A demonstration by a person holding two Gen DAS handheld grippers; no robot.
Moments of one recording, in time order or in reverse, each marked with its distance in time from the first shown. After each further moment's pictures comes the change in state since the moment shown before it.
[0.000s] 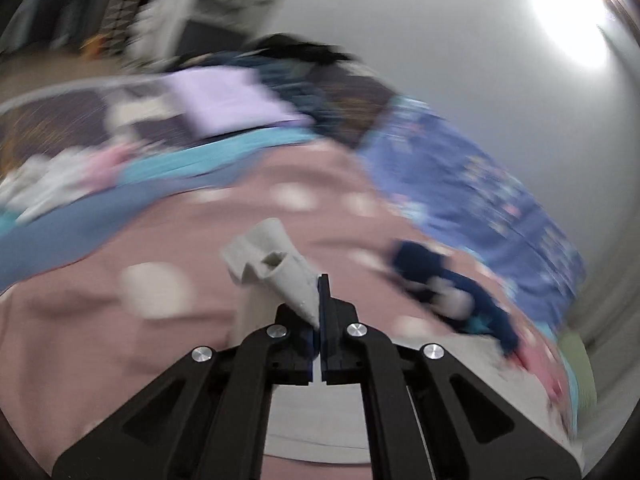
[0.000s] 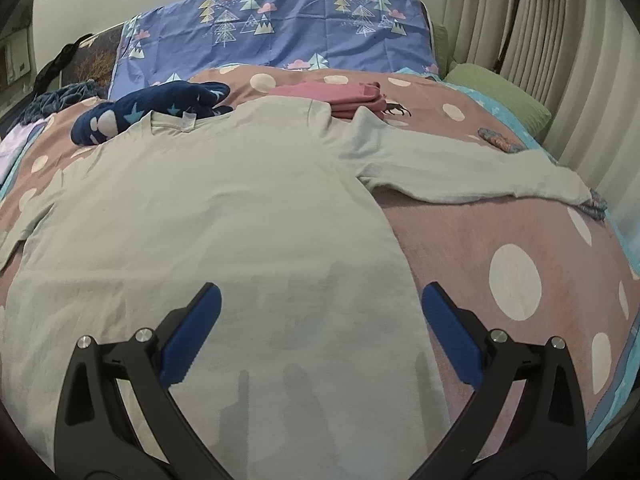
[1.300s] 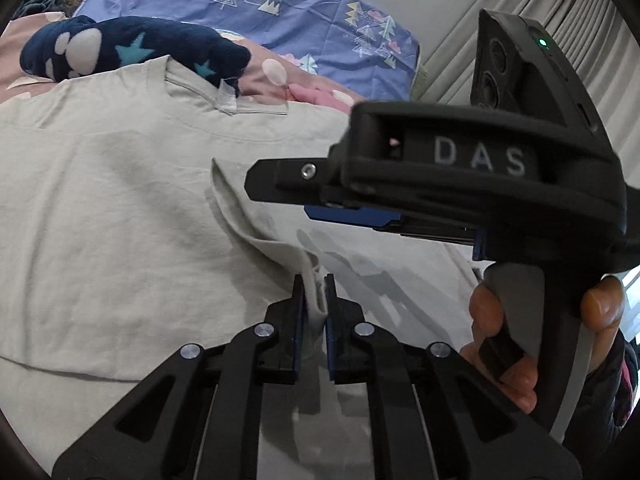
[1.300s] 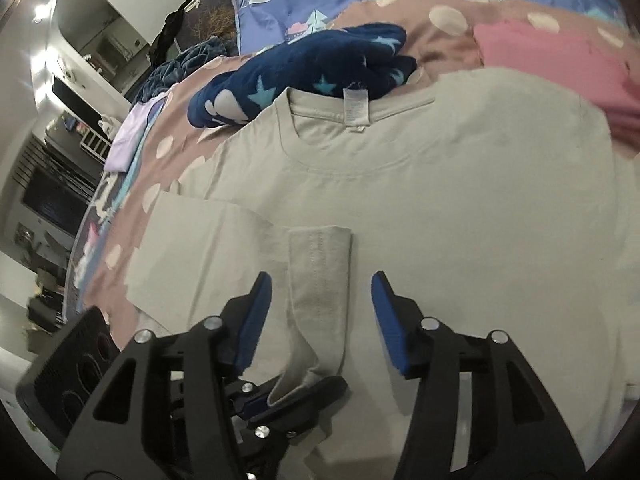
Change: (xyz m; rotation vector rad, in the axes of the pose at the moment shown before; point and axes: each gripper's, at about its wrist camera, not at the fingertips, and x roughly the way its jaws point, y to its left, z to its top) left arm 0.080 -0.276 -0.271 0.376 0.538 -0.551; right arm 0.135 0.096 0.128 -0.085 0.325 0.669
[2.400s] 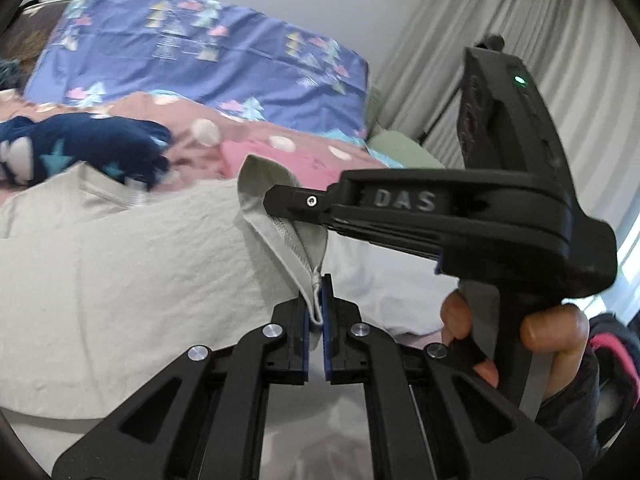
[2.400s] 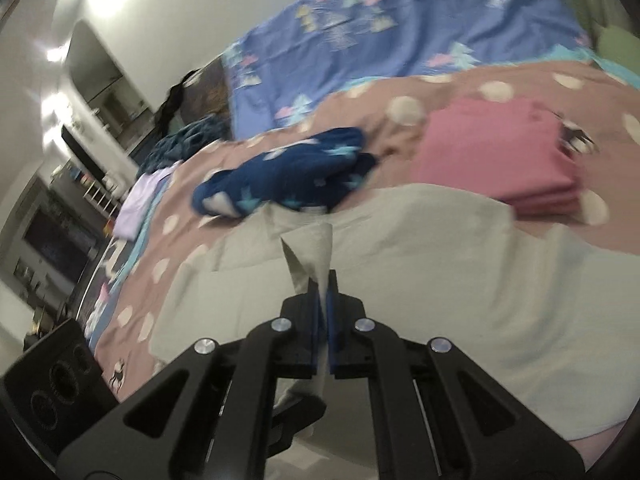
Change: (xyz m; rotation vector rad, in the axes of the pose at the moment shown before) left arm 0.016 -0.092 0.052 0.166 -0.080 -0.055; right arm -0.088 -0.066 0.026 0.072 -0.252 0.001
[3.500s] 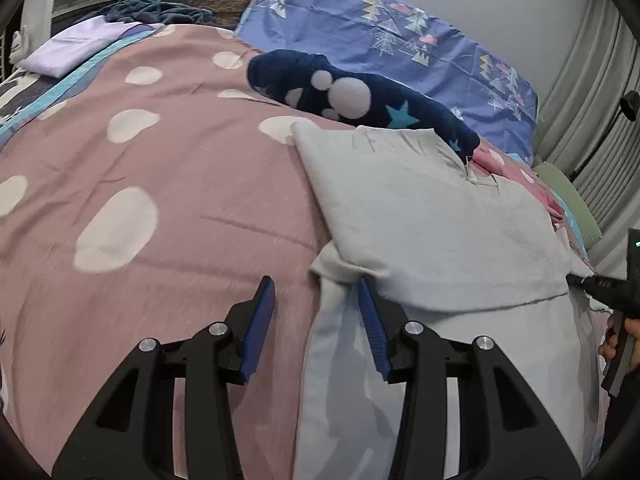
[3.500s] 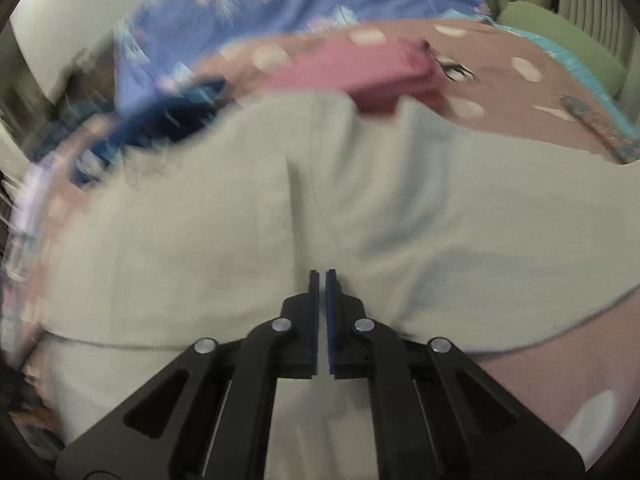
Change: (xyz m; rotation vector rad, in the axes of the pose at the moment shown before) left arm -0.180 0.250 -0.083 -0.262 -0.002 0.487; right arm 0.012 -0.039 -0.069 0.069 0.086 -0.414
